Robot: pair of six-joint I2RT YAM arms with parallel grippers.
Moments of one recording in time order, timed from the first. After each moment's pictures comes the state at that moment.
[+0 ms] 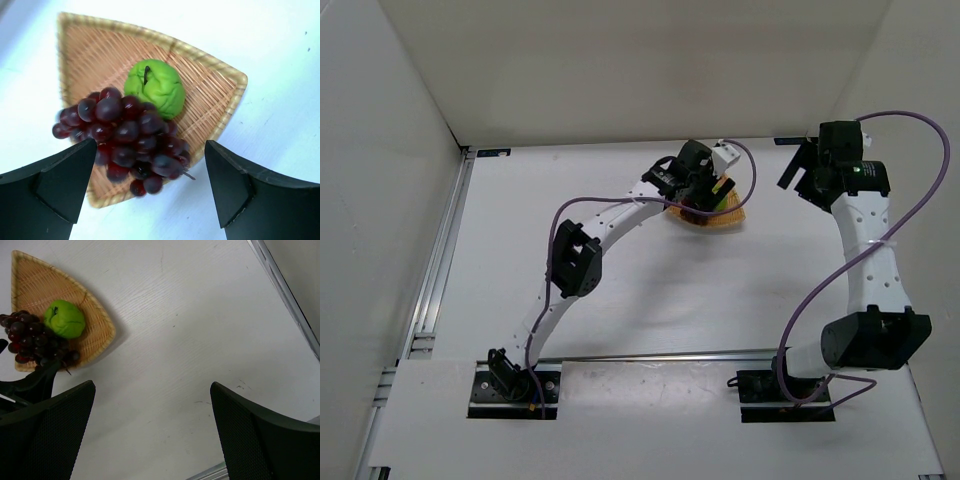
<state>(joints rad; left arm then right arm) -0.78 2.48 2.37 -0.50 0.06 0.15 0.00 1.42 1.60 -1.03 0.24 0.45</state>
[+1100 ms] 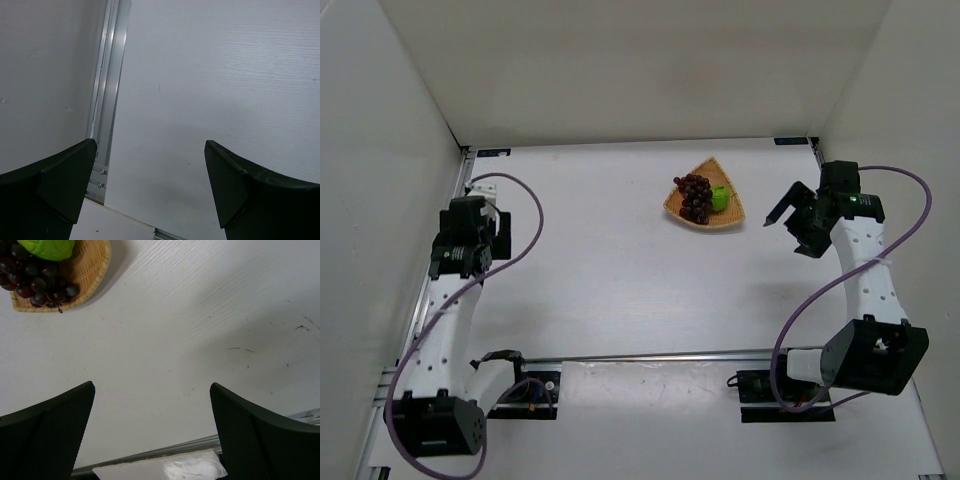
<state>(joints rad) 0.02 1.01 0.99 -0.71 -0.35 0.17 -0.09 1.30 1.26 -1.01 -0.10 0.56</state>
